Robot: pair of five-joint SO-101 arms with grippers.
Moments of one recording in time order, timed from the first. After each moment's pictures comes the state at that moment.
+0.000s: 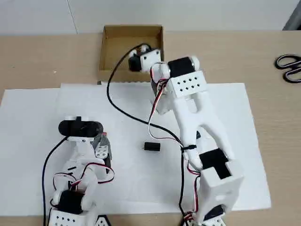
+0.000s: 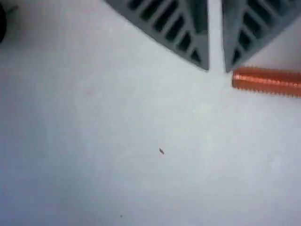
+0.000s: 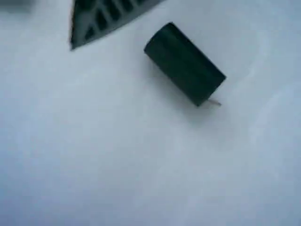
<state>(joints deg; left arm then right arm) 6.6 -102.5 95.3 55.2 14.1 -21.9 15.2 -21.5 96.4 16.7</state>
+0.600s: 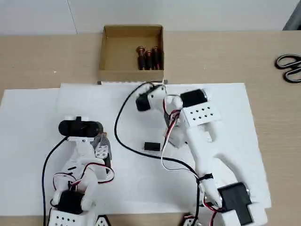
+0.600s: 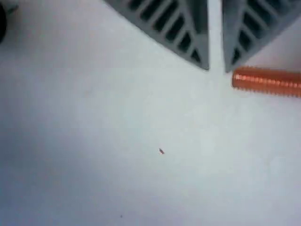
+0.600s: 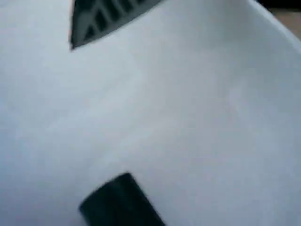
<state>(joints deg) 6.6 -102.5 95.3 55.2 14.1 -20.2 -8.4 18.4 87.0 31.7</state>
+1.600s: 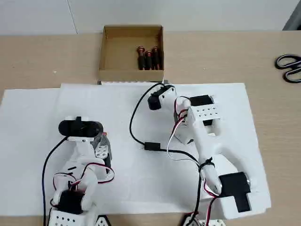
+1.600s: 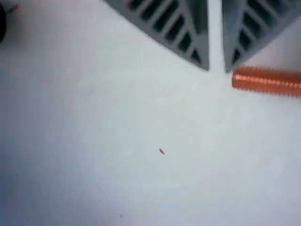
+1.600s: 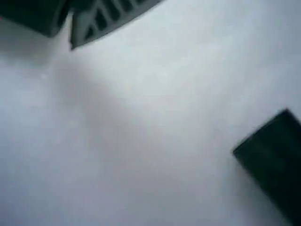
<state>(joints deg) 6.6 -102.5 95.3 55.2 14.1 -13.3 -2.1 25.4 69.3 32.1</state>
